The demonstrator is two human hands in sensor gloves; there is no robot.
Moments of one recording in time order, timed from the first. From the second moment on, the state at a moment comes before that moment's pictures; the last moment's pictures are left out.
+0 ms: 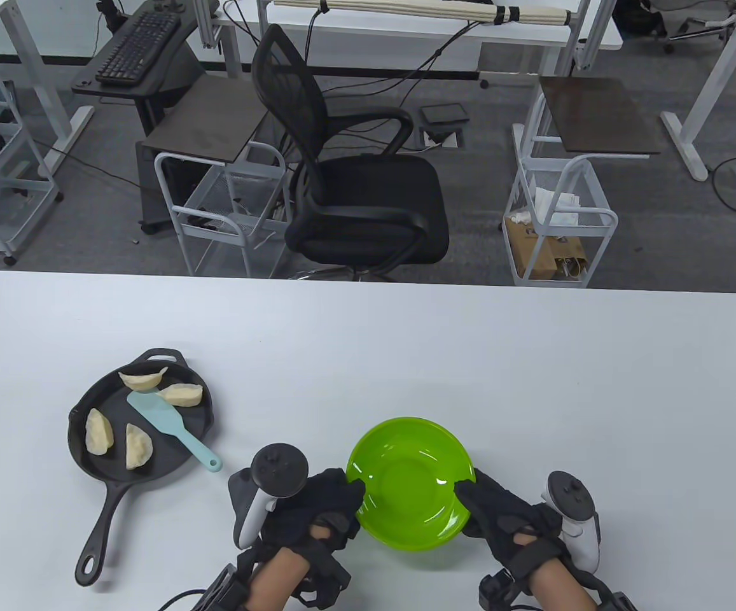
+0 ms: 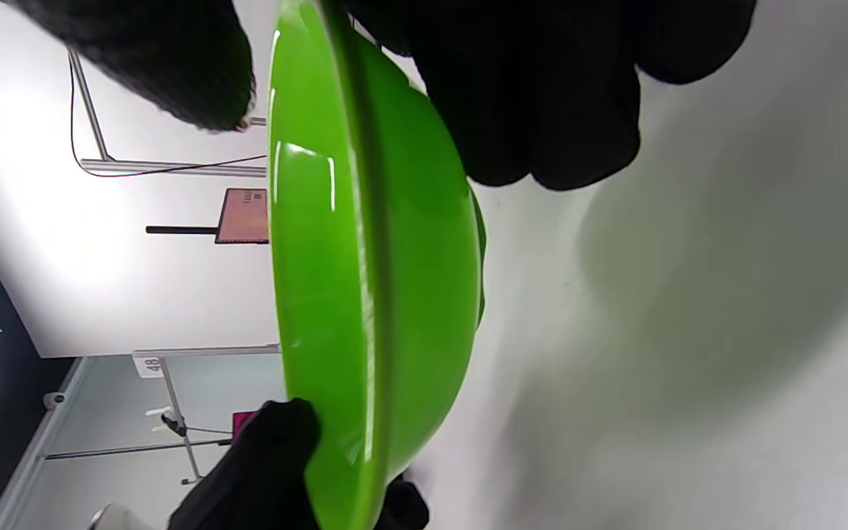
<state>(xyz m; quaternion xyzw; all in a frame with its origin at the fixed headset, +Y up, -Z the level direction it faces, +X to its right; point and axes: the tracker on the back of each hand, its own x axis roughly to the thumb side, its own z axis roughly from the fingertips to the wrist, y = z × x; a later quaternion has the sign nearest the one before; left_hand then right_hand) -0.134 -0.739 -0.301 -0.16 0.01 0.40 0.90 0.205 -0.788 -0.291 -0.01 0.21 0.72 0.66</state>
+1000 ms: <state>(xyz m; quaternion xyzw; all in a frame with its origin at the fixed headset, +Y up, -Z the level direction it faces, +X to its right) -0.156 -0.737 -0.304 -0.13 0.00 0.35 0.93 0.214 -0.791 -0.297 -0.02 0.19 0.73 0.66</state>
